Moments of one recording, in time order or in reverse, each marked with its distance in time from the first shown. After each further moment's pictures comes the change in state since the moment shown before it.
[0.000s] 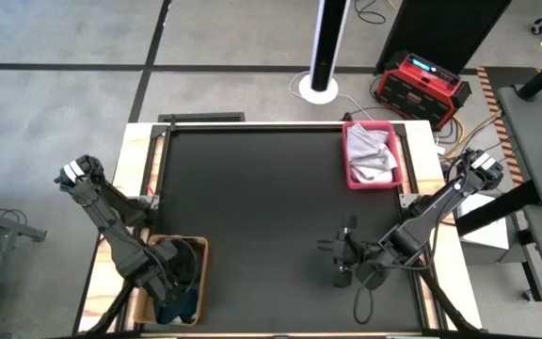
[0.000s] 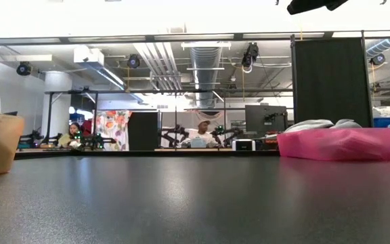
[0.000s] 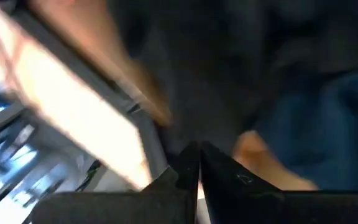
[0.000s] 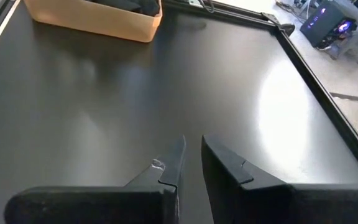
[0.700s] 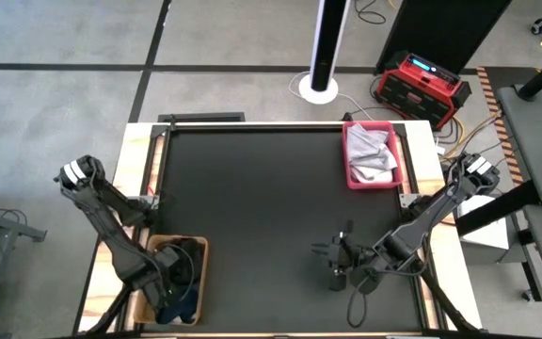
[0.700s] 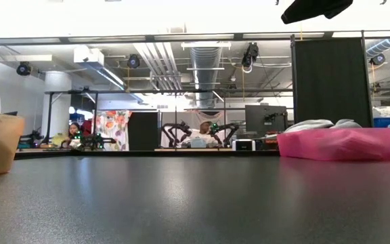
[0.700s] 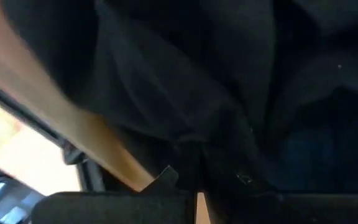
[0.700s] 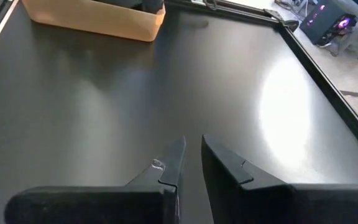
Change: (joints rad) left arm -0.095 0.000 -0.206 0.297 -0.065 -0.099; right arm 0.000 0.065 -0.010 0.074 0.010 0.025
